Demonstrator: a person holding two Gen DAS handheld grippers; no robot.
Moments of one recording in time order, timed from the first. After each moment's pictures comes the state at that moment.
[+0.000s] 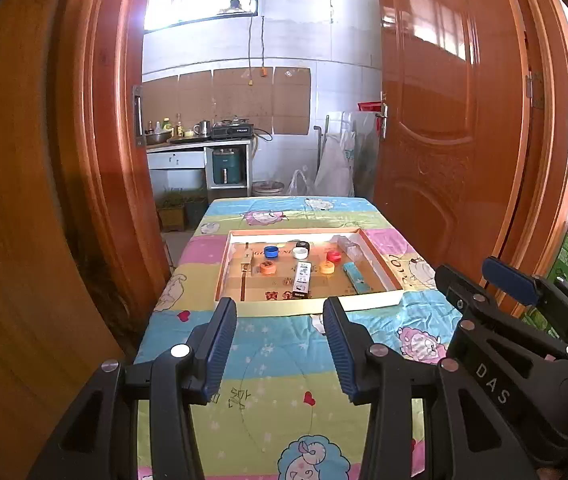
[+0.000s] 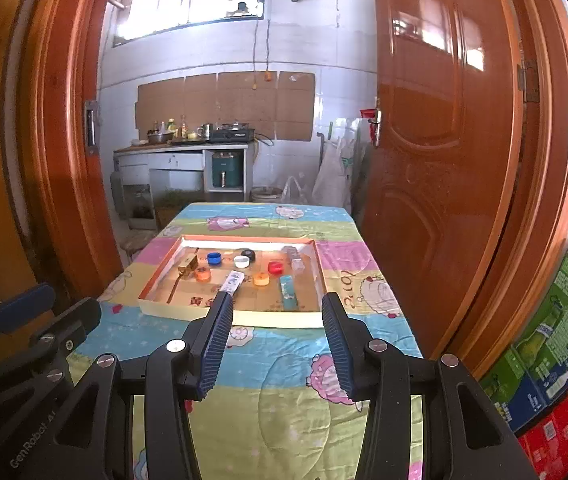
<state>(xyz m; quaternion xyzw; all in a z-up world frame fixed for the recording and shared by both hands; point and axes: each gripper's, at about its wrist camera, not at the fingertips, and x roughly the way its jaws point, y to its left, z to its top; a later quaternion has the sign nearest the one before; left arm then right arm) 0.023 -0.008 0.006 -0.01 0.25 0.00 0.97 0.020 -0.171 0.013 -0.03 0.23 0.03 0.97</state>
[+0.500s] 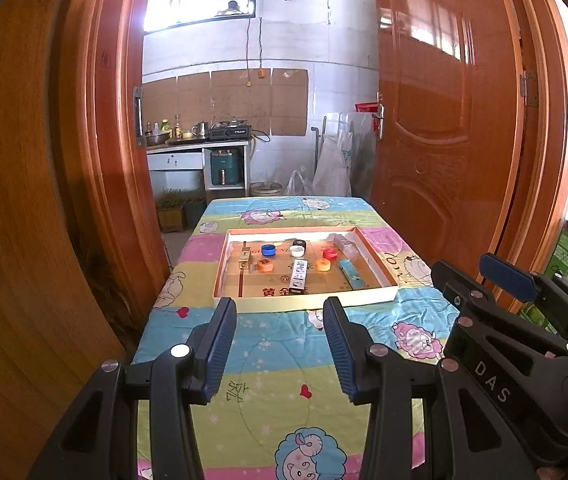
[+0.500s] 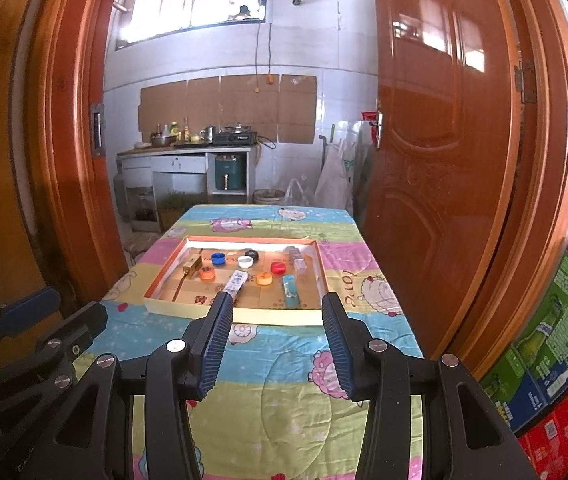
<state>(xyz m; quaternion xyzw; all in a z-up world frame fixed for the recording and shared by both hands) 0.014 -0.008 0.004 -0.01 0.25 0.00 0.97 0.010 -0.174 0.015 -0.03 0.23 0.04 0.97</state>
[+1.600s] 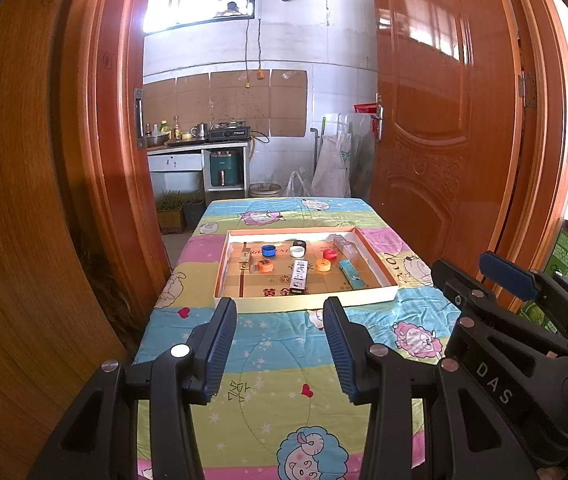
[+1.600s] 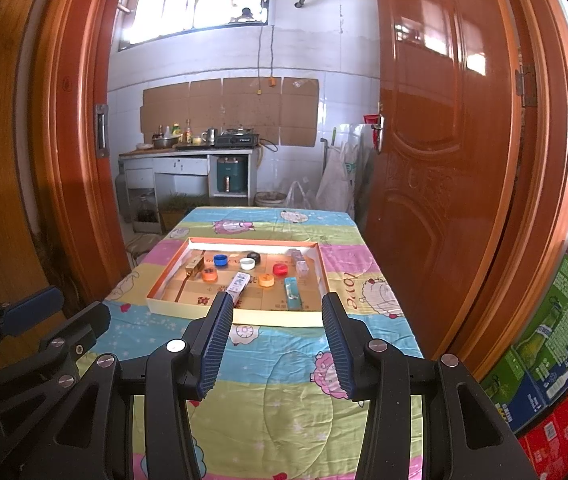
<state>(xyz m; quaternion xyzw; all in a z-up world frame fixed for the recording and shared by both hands) 0.012 -0.008 0.005 -0.01 0.25 0.00 0.97 0.006 -0.172 0.015 -0.03 0.23 0.04 0.97</state>
